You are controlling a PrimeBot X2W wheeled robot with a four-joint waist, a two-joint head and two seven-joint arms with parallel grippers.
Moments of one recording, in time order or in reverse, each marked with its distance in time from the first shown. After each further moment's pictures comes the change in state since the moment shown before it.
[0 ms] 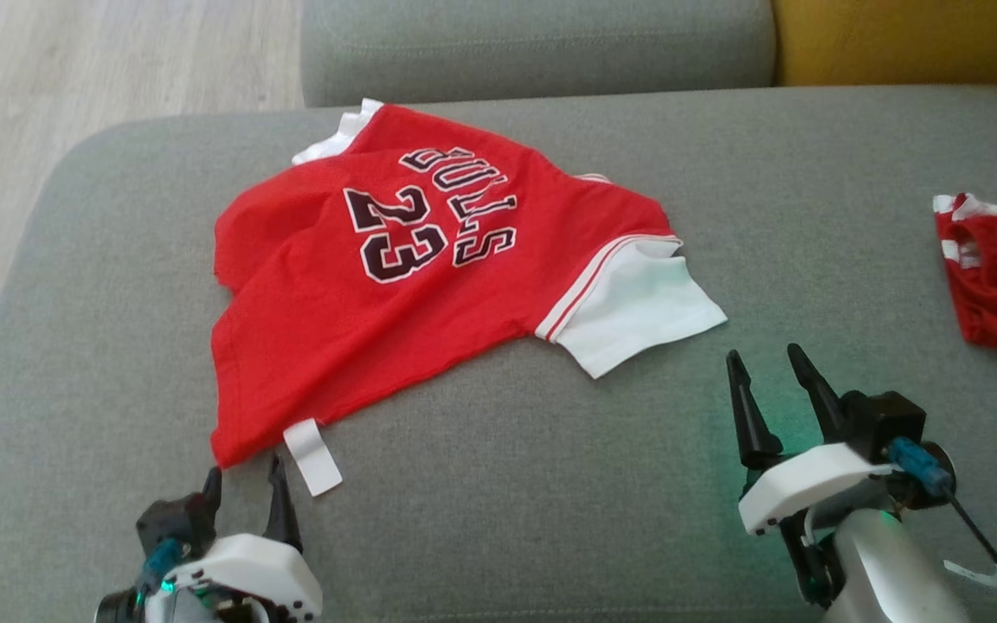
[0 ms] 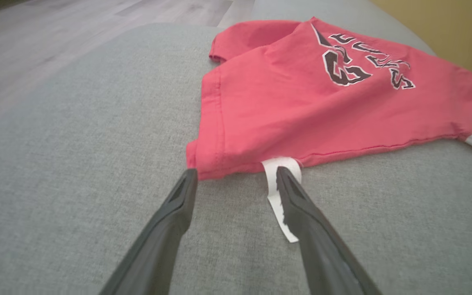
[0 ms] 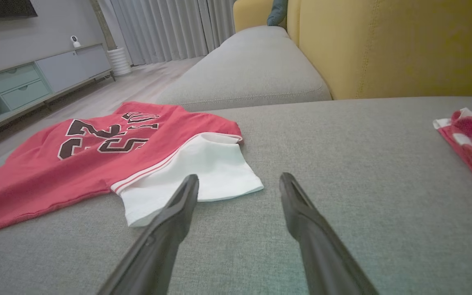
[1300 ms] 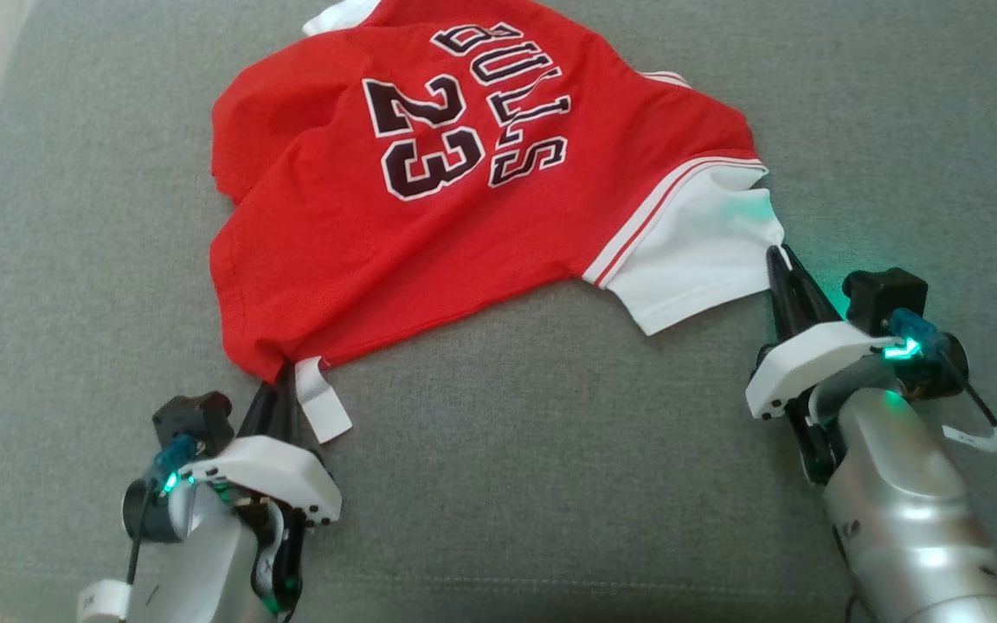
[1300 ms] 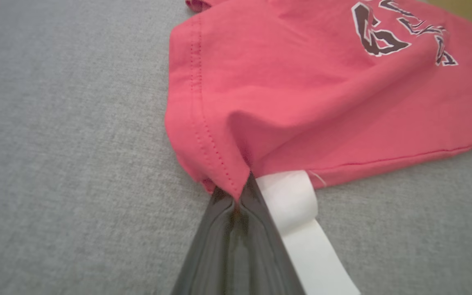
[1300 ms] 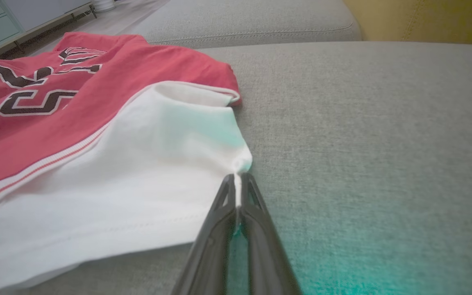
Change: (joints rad) left arm -0.247 0.009 -0.104 0.172 -0.097 -0.105 -0.024; right arm -0.346 0.000 -0.077 0.341 -0.098 0.000 -0.007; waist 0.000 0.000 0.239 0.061
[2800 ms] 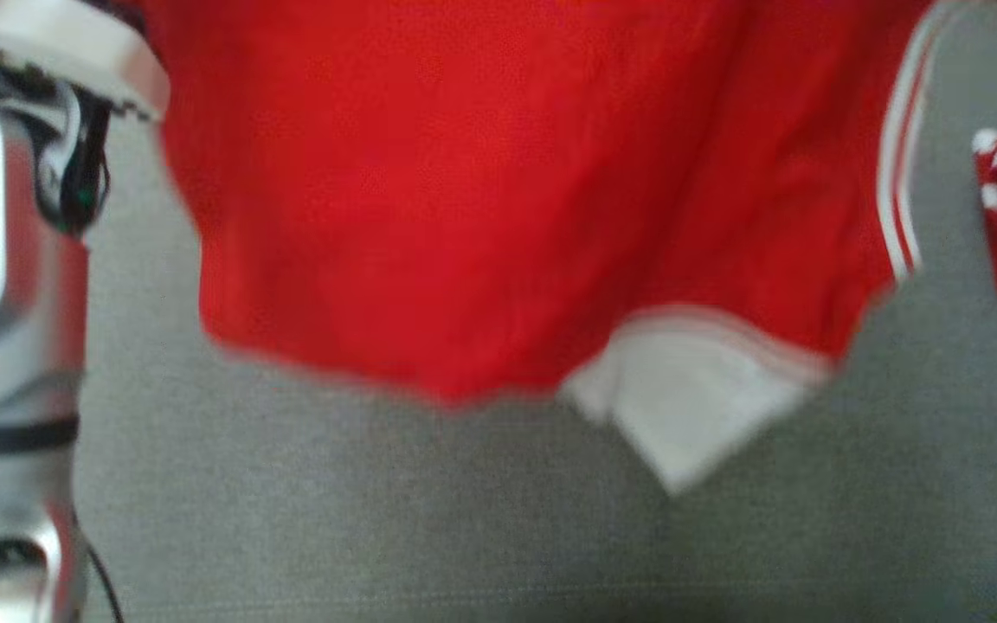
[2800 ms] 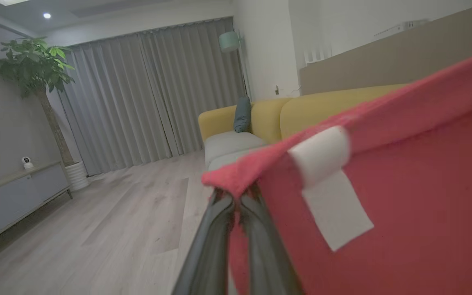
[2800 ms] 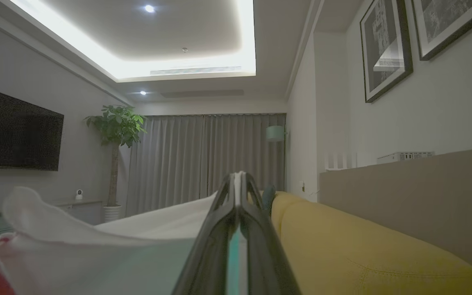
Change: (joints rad) left arm -0.582 0.203 0.099 -0.288 0.239 -0.157 0.219; right arm -0.532 -0.195 0.053 -0.416 0.203 0.000 0.068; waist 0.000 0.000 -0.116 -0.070
